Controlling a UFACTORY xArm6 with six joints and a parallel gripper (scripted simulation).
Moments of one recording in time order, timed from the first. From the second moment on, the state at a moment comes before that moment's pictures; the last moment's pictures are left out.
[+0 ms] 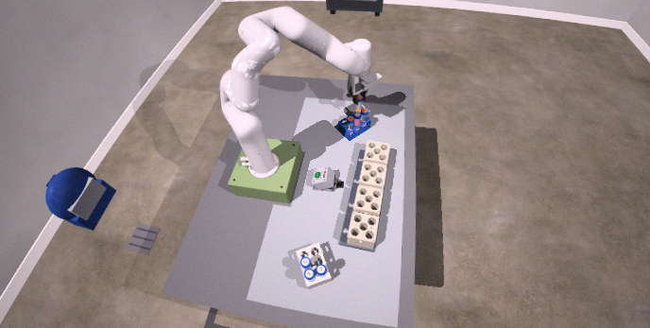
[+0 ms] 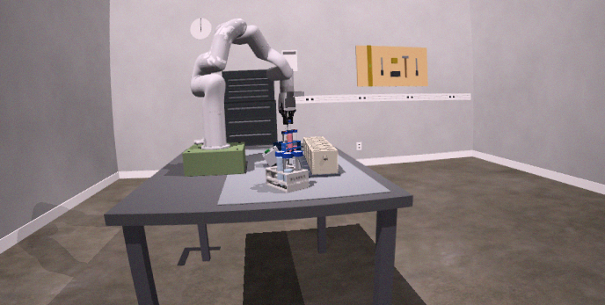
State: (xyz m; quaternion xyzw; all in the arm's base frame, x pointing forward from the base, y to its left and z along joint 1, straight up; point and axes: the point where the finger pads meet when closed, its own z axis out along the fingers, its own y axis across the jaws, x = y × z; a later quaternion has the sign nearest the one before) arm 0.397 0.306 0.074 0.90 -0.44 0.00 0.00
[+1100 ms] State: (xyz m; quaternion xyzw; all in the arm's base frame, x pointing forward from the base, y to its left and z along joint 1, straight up) arm 0.397 0.306 0.132 0.90 -0.44 0.00 0.00
